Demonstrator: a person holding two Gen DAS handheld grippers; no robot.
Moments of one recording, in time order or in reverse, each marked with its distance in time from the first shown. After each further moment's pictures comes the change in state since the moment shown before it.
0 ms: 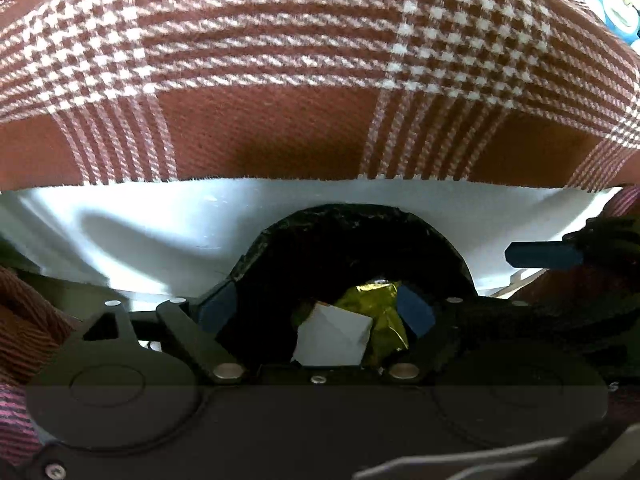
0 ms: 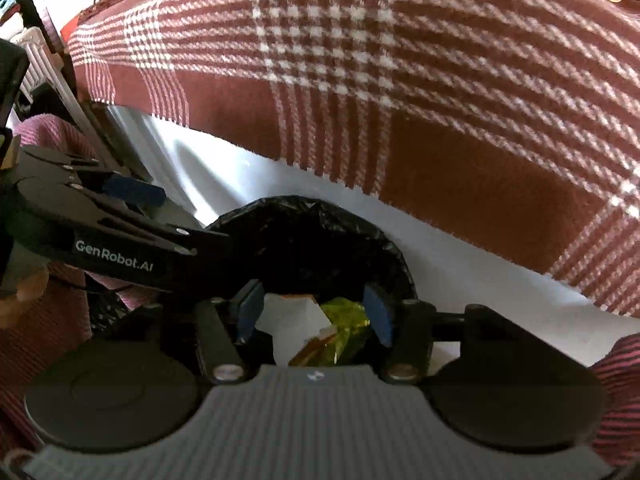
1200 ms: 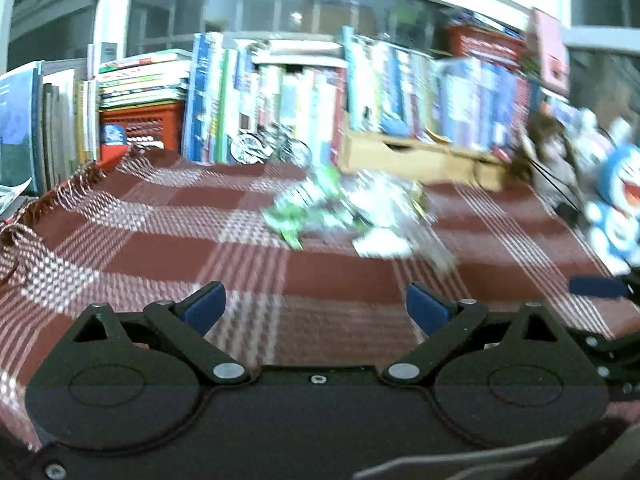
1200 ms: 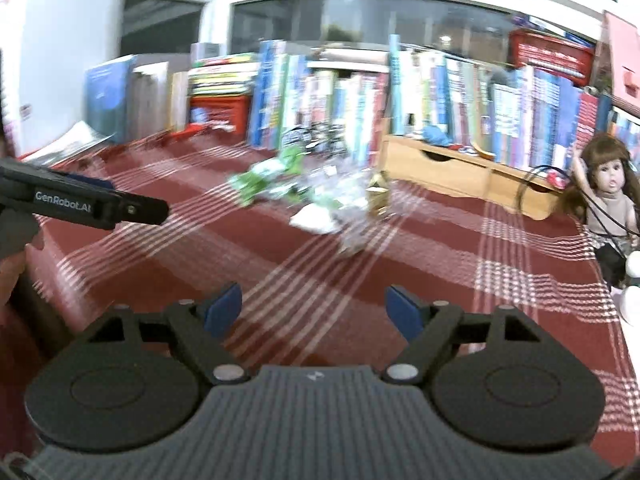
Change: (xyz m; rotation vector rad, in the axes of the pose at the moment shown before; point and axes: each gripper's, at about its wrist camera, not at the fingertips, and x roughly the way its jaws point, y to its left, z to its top) left arm -0.105 0.057 0.205 -0.081 -0.570 0.011; right arm -0.095 -0.039 0.167 -0.093 -0.474 -0.238
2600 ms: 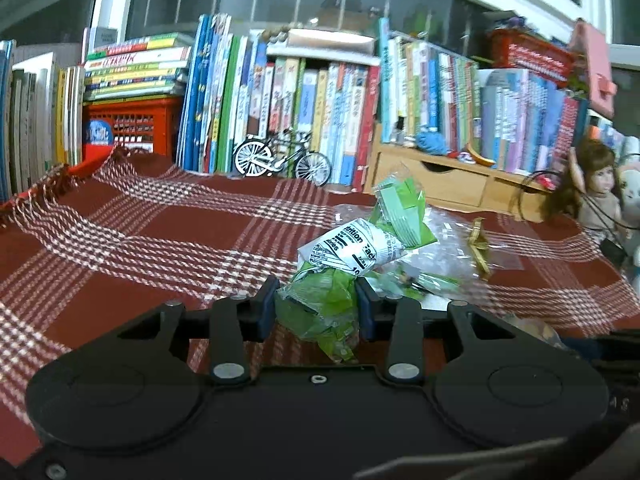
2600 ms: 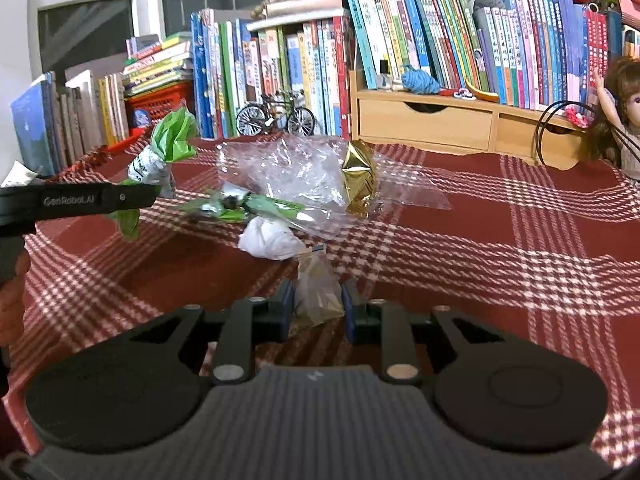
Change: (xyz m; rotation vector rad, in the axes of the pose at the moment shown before) left arm 0.106 0.015 0.031 -0.039 -0.025 0.001; right arm 0.121 -0.030 0.020 0.176 0.082 0.004
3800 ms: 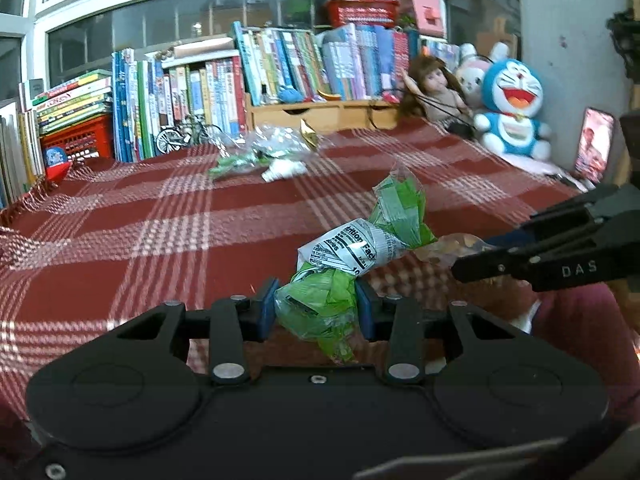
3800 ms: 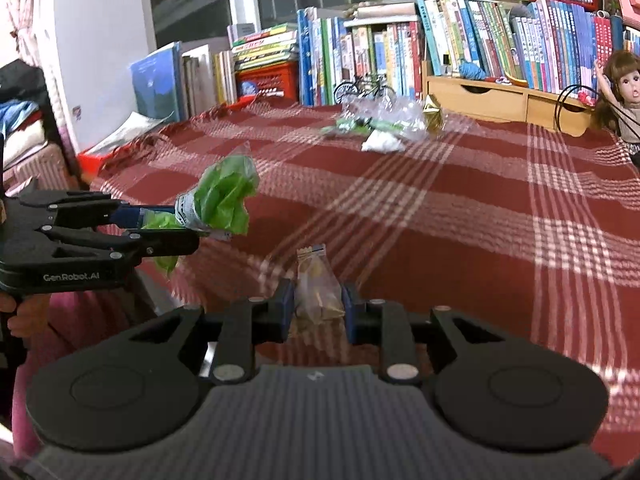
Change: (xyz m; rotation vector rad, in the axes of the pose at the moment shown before) left arm -0.236 -0.034 -0.148 0.297 0.051 -0.225; right arm -0.171 0.048 -0.120 -0.077 0.021 0.180
